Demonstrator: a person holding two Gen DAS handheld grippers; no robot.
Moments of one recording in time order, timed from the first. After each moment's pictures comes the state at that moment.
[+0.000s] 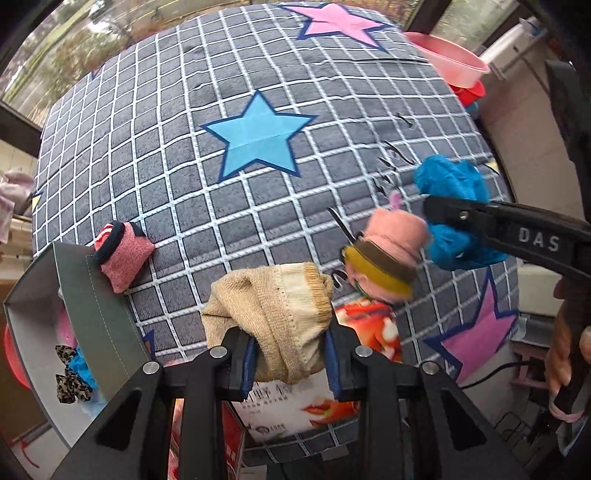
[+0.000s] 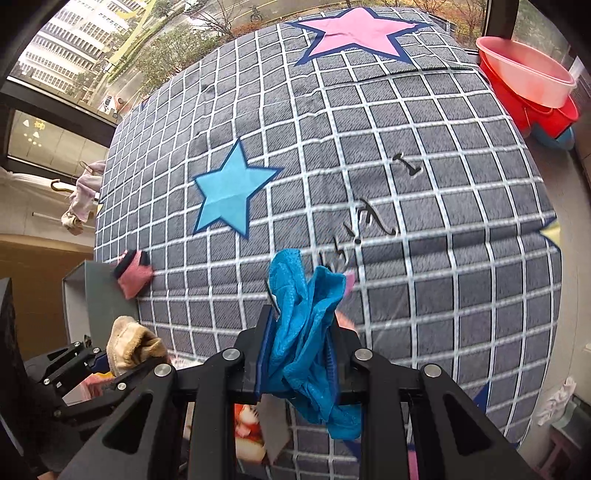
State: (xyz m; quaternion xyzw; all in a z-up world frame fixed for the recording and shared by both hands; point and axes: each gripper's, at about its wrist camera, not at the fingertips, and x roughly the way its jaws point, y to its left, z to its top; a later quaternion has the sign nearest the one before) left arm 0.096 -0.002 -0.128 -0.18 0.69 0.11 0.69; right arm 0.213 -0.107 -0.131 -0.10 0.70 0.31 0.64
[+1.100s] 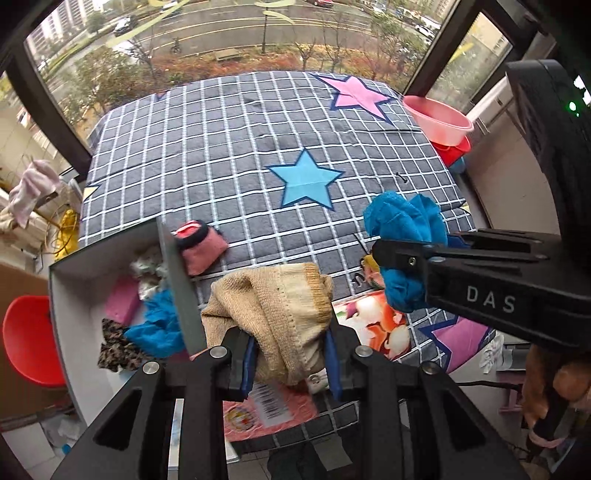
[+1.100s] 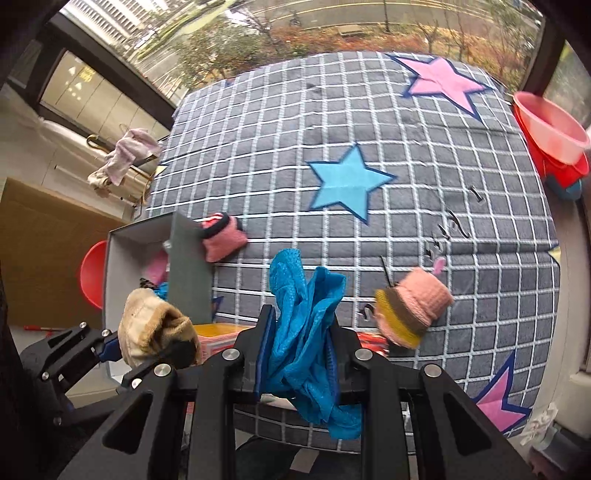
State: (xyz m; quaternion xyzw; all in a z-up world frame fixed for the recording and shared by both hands) left arm -0.004 0.051 -0.036 -0.21 0.60 0.15 0.76; right arm 0.101 -0.020 -0.042 -0.15 0.65 0.37 0.65
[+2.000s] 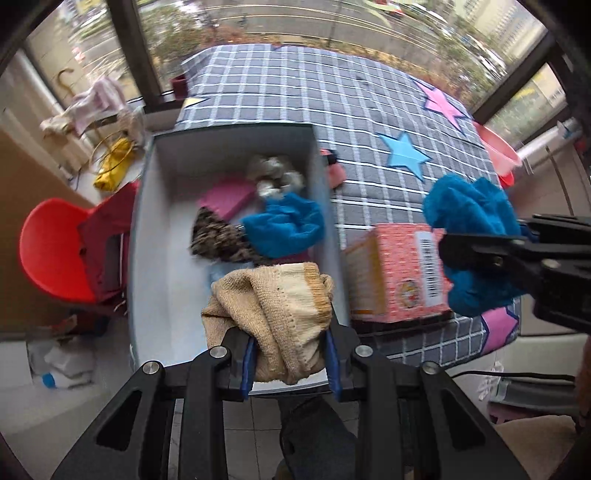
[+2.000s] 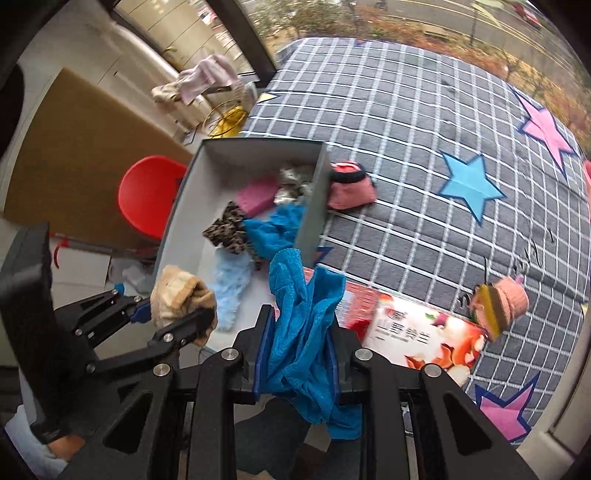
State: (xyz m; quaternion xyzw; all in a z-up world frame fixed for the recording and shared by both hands) left arm -0.163 0.104 -0.043 -0.28 0.60 0.25 0.71; right arm -0.033 0.052 -0.019 -0.26 0.63 0.48 0.56
